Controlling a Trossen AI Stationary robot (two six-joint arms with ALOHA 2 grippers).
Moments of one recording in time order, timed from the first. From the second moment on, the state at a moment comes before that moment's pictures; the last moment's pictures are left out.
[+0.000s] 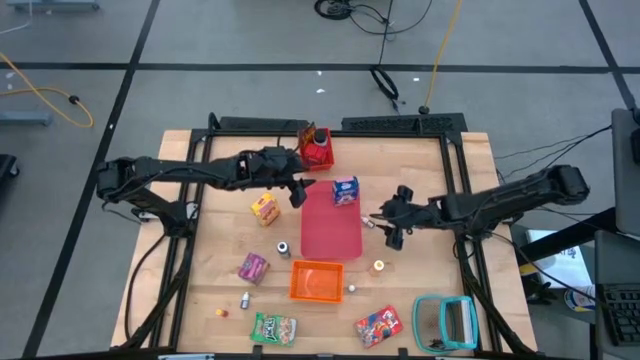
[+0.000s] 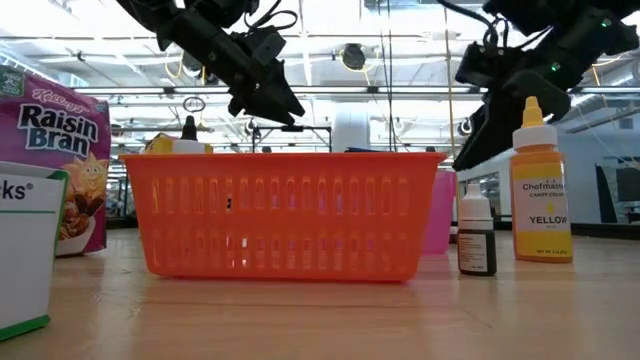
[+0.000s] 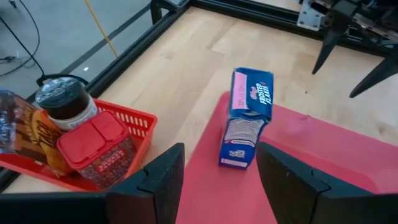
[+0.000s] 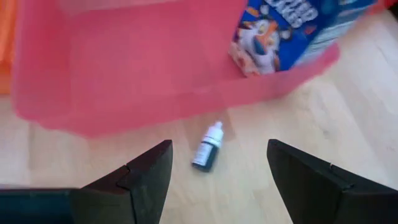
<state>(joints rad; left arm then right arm) 0.22 1.42 0.94 -0.06 -0.11 -0.14 0.15 1.12 0.54 -0.26 0.32 0.25</state>
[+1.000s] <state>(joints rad) 0.11 1.42 0.94 -0.06 -0.14 -0.16 0.17 1.43 0.31 0.31 0.39 0.33</state>
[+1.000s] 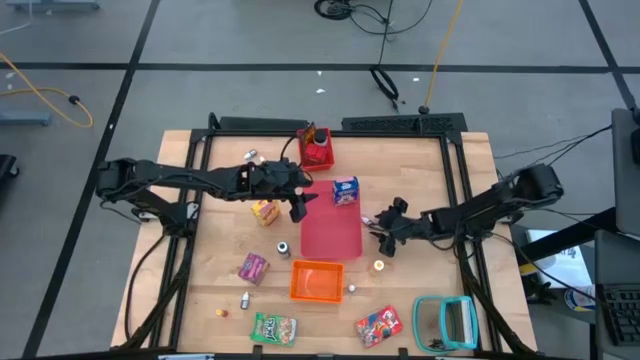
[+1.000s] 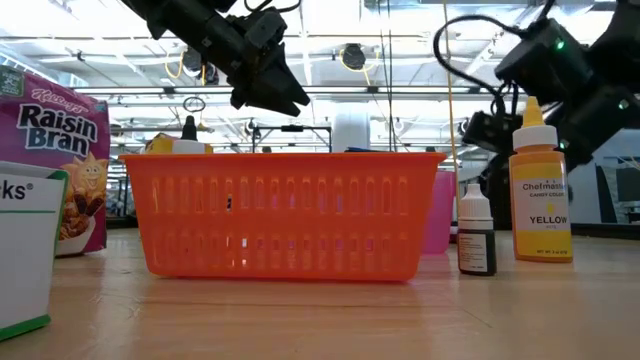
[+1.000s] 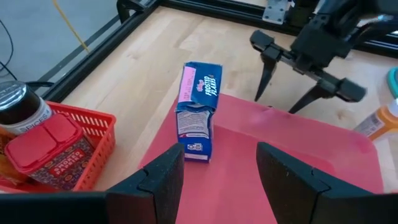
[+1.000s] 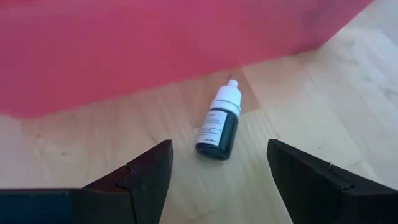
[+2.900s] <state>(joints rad) 0.04 1.42 0.94 0.05 -0.15 -0.21 0.14 1.09 0.31 0.20 0.58 0.25</state>
